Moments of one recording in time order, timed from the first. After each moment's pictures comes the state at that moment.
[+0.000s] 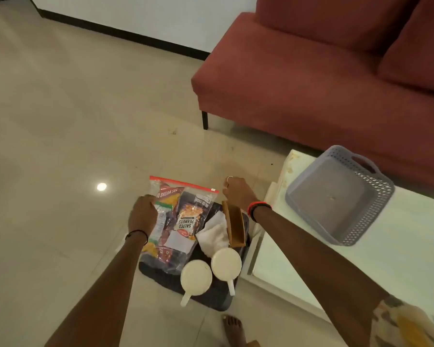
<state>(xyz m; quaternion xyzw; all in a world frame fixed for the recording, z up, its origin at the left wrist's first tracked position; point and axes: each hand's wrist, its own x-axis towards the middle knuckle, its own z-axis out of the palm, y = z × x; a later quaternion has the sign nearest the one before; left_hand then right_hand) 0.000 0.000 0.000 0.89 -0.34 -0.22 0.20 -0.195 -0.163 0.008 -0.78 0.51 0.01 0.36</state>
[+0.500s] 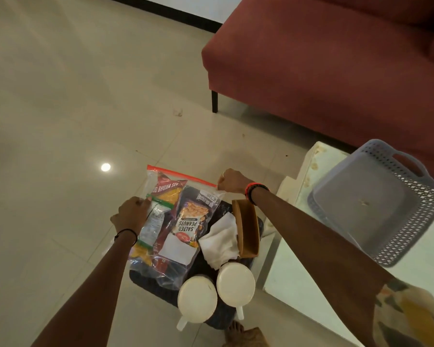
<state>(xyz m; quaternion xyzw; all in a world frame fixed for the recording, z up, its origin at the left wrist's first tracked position) 0.048 -0.015 -0.096 0.95 -0.22 -0.21 0.12 -0.134 -0.216 -0.070 -0.78 0.45 0.16 0.41</state>
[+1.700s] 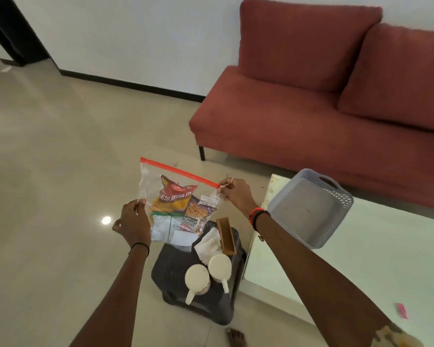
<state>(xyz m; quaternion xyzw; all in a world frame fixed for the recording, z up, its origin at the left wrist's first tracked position) -0.038 0.031 0.152 0.88 -0.21 -0.02 0.41 -0.239 -0.122 0.176 -0.64 0.51 -0.23 0.52</state>
